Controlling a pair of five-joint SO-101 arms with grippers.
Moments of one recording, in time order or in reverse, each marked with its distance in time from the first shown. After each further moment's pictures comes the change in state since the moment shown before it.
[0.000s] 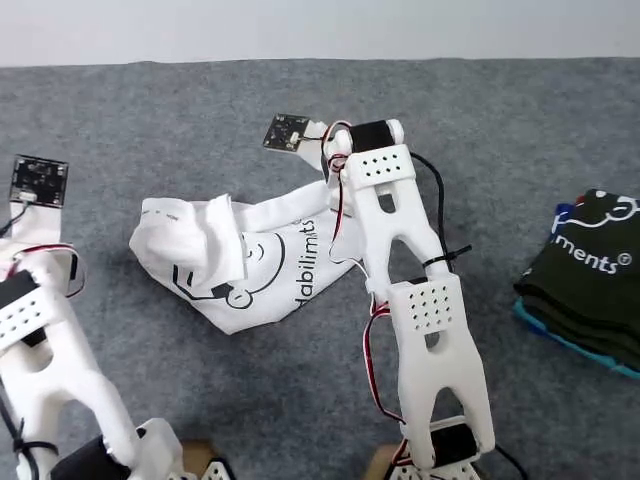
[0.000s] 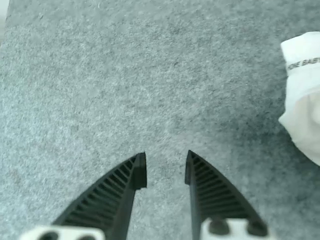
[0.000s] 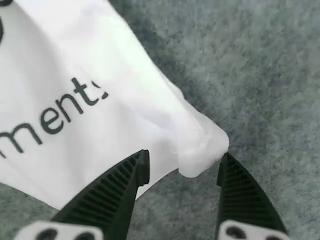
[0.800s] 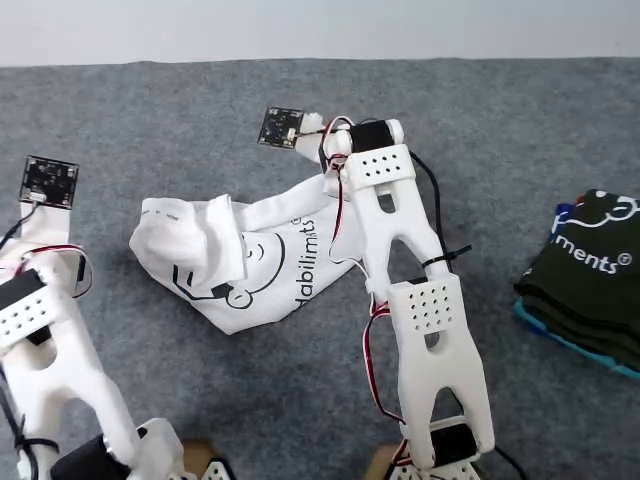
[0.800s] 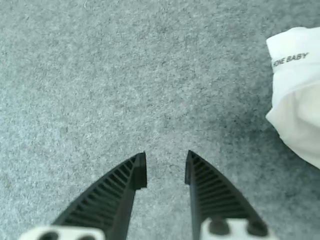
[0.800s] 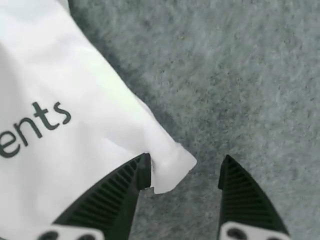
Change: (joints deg) left arm 0.9 0.4 0.9 0.0 0.0; right arm 0.0 -0.1 0.0 -9.6 7.3
